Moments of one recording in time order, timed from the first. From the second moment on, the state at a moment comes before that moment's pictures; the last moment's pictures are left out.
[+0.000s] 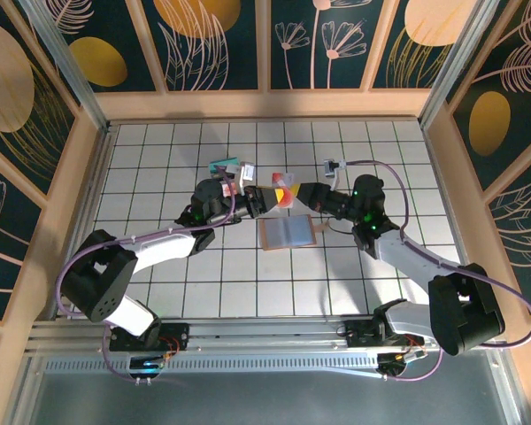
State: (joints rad) left arm -0.66 1.54 0.73 0.75 0.50 -0.80; right arm 0.40 1.24 0.59 0.56 -0.73 0.94
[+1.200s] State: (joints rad) left arm -0.55 1.44 1.04 -0.14 0.11 0.34; right arm 0.36 1.01 0.67 -0.03 -0.20 0.68
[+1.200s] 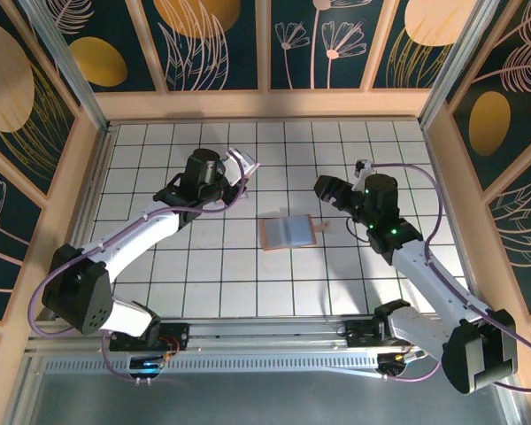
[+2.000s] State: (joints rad) left arm -0.36 1.70 1.20 -0.33 0.23 0.84; right arm 0.35 0.97 0.67 -0.16 -0.02 0.68
